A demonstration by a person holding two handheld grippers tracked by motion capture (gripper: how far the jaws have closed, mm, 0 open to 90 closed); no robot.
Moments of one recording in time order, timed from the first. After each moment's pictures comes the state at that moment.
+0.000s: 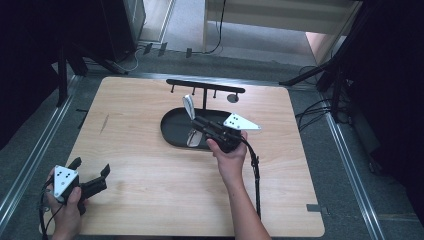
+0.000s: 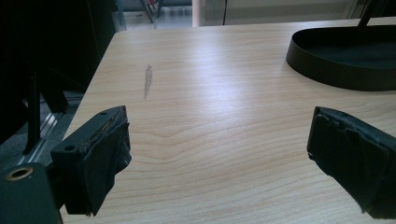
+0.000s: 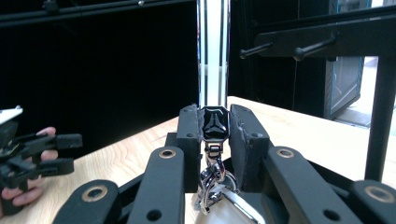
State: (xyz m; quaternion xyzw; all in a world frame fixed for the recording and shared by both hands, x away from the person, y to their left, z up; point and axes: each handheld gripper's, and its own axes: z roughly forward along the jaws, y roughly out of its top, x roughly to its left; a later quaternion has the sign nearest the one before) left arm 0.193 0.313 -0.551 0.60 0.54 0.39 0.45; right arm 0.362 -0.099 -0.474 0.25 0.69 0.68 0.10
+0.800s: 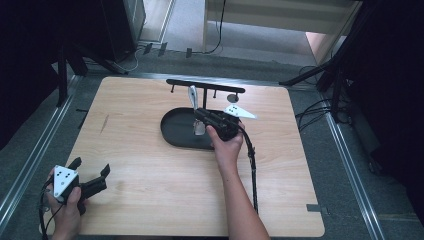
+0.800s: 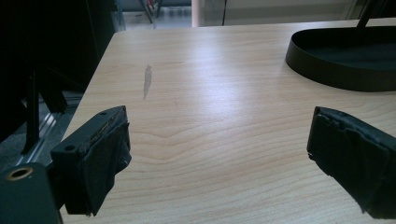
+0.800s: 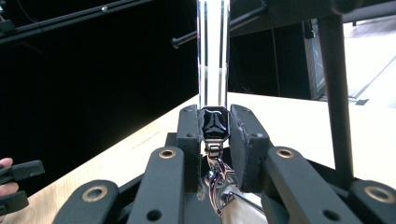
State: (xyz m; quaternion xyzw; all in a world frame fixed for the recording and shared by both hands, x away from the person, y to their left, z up) left arm 0.193 0.314 -0.551 0.60 0.54 0.39 0.45; right arm 0.406 -0.095 -0.491 0.33 0.67 0.67 0.07
